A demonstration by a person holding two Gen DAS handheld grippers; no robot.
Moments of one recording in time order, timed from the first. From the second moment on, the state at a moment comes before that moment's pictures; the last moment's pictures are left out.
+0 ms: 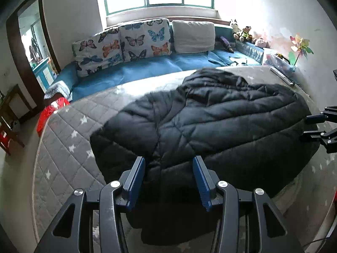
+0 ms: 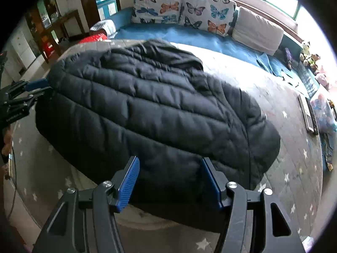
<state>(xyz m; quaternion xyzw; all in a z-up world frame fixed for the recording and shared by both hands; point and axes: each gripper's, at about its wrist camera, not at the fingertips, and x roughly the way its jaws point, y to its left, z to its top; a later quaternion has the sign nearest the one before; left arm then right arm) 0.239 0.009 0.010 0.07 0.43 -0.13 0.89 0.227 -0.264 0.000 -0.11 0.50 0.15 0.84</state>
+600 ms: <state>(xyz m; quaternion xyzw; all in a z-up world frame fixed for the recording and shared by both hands) 0.249 0.020 -0.019 0.04 0.46 -0.13 0.88 0.234 -0.283 0.011 -0.09 0.48 0.13 0.86</state>
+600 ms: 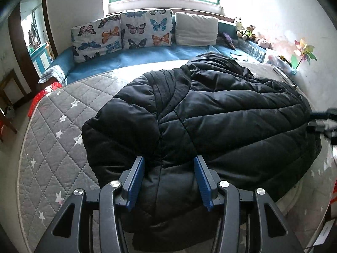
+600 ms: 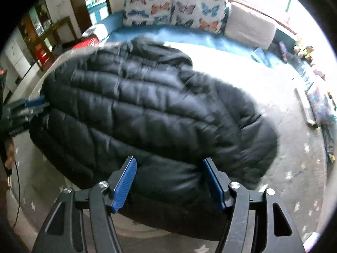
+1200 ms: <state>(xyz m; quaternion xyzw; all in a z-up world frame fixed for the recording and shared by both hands) 0.255 0.010 -0.018 0.04 0.47 -0.13 0.87 0.258 -0.300 0.001 -0.06 0.50 0.11 0.86</state>
